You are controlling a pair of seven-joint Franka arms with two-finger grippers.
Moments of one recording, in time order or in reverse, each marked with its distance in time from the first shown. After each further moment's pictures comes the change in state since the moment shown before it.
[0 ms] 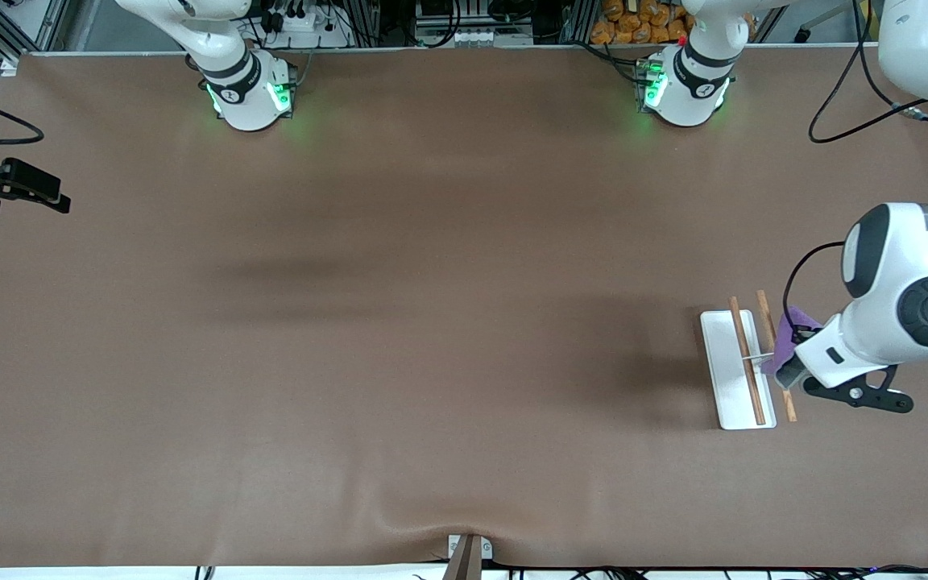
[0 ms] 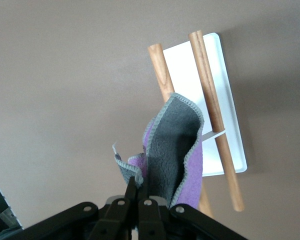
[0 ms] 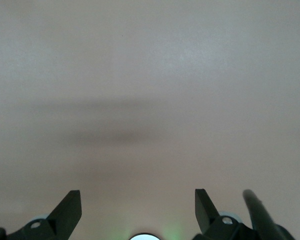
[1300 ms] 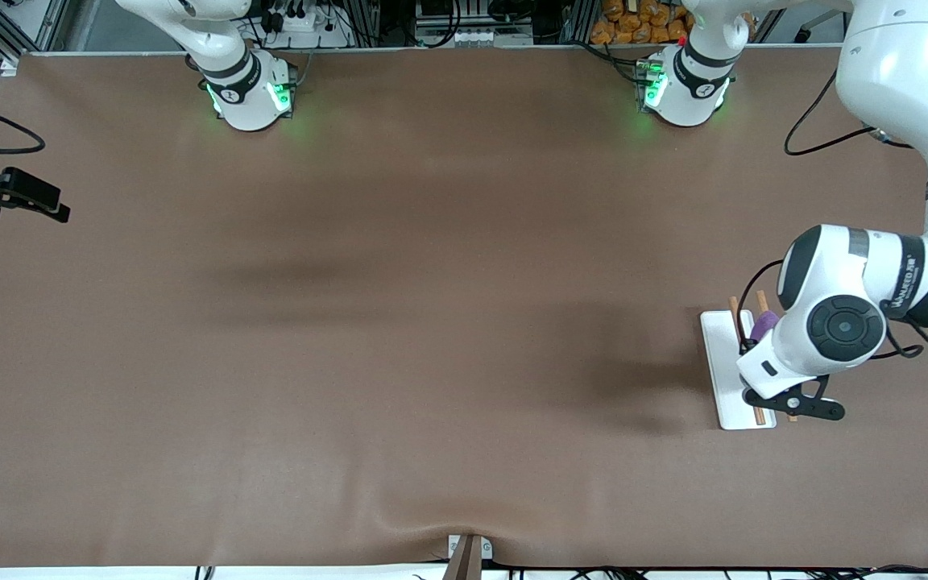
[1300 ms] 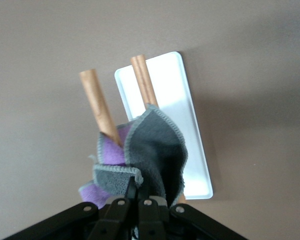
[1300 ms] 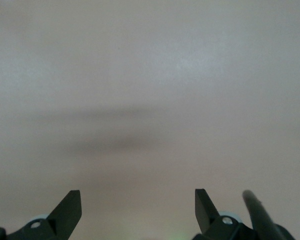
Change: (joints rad) left arm -0.086 0.078 0.000 0.001 0.021 0.054 -0.143; right arm 0.000 0.000 -0.002 -0.015 -0.001 0.071 0.045
